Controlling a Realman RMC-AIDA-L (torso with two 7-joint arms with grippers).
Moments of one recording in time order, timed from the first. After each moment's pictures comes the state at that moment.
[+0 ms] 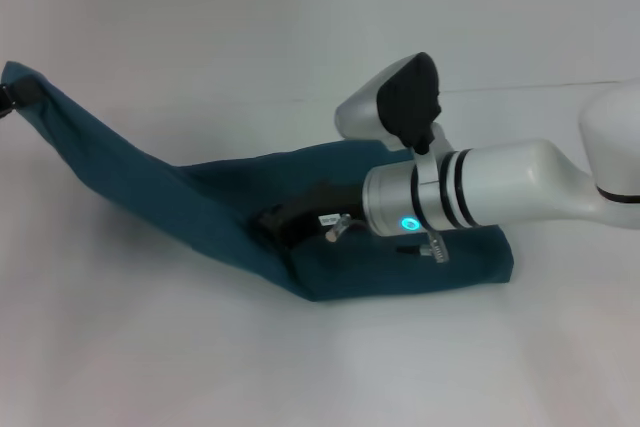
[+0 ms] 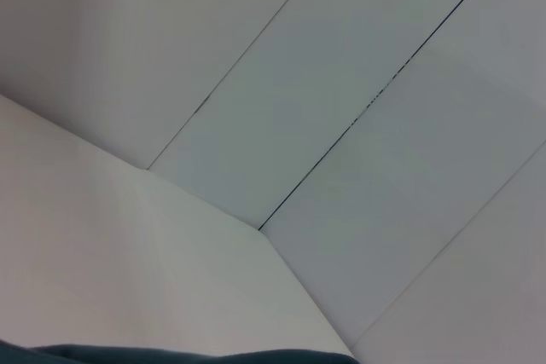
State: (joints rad) left arm -0.55 -2.04 0.29 0.85 1.96 1.56 -2.06; right arm 0.94 2.12 -1.41 -0.34 -1.58 -0.82 1.68
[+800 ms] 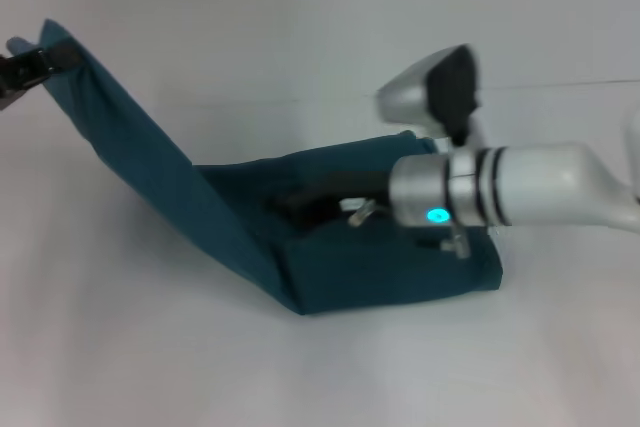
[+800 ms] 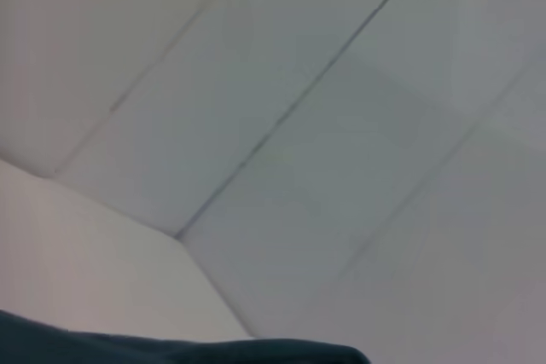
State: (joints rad) left arm -0.59 -2.05 0.33 0.82 1.88 1.60 -2.04; right arm 0.82 2.09 -1.45 -0.47 -1.48 -0.84 1.69
